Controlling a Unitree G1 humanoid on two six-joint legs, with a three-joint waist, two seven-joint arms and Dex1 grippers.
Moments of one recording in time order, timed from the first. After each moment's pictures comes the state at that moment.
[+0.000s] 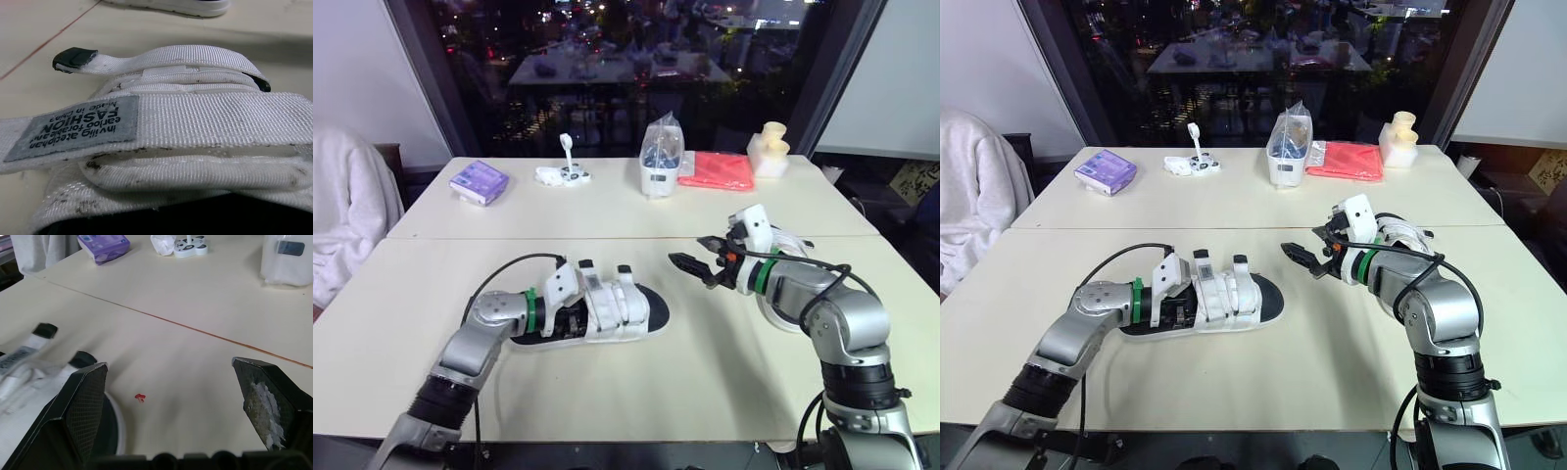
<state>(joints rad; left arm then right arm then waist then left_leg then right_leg) -0.45 0.54 -0.17 0.04 -0.25 0.24 -1.08 -0.56 -0.47 -0.12 -0.26 0.45 0.97 0.56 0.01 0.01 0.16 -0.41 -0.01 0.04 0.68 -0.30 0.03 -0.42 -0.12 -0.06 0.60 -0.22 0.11</state>
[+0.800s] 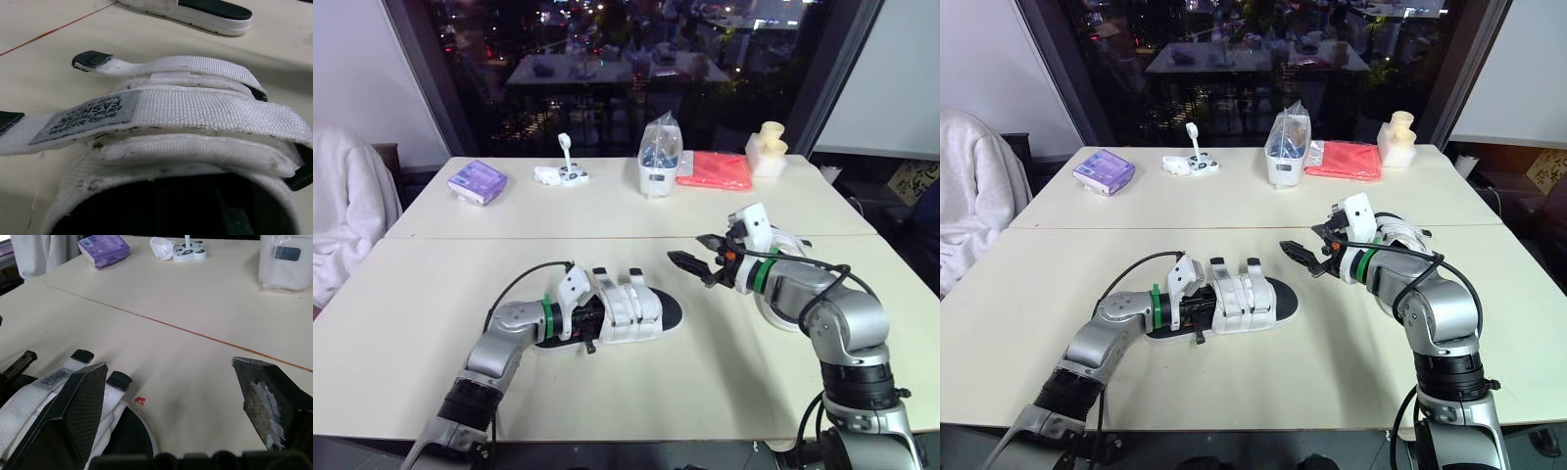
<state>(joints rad) -0.44 0.38 -0.17 0.13 -0.25 0.28 -0.97 -0.56 -0.47 -0.12 -0.26 0.47 0.95 0.54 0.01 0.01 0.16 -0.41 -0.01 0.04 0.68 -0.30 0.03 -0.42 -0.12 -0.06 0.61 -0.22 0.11</state>
